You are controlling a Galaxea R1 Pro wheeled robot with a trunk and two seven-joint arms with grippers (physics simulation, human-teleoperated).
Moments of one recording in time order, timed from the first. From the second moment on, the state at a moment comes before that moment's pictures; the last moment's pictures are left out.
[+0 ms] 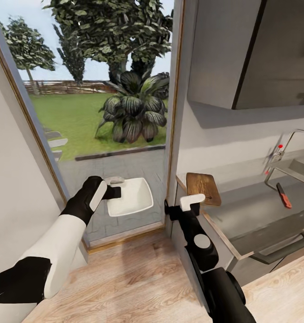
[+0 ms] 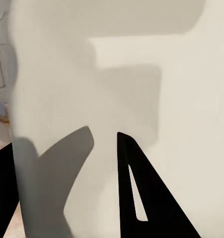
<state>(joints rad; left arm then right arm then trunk) -1.05 -0.05 -0.07 -0.75 0.28 0.92 0.18 -0.36 0.17 0.28 -1.62 0.23 0.46 -0.13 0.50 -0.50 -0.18</state>
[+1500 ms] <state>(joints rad) -1.05 -0.07 -0.07 -0.70 0.28 0.92 0.18 -0.62 0.17 -0.03 -1.40 -0.01 0.59 -0.72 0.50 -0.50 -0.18</state>
